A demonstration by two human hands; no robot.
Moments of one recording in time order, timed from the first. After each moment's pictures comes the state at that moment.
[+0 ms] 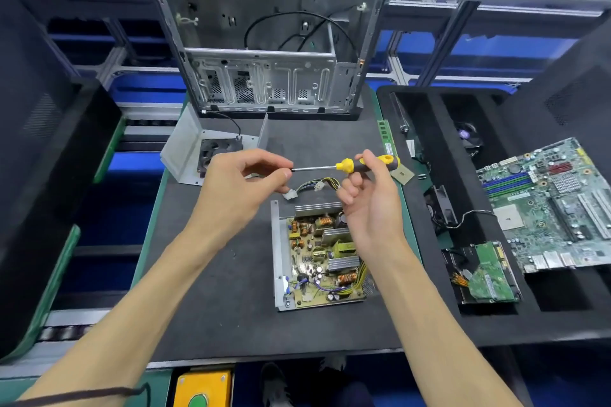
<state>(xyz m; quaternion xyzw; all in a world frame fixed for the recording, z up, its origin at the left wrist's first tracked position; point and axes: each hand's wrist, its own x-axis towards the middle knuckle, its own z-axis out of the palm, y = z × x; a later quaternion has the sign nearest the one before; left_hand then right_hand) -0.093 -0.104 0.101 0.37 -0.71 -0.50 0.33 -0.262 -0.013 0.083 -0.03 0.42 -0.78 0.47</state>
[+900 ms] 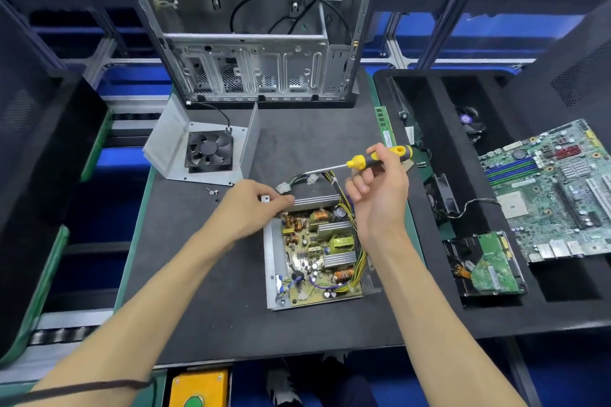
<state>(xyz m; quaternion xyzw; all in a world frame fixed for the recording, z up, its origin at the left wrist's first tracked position) -0.116 -0.112 0.047 0.50 -0.75 -0.44 0.05 -0.283 -0.016 0.058 -0.03 0.43 -0.81 0.40</state>
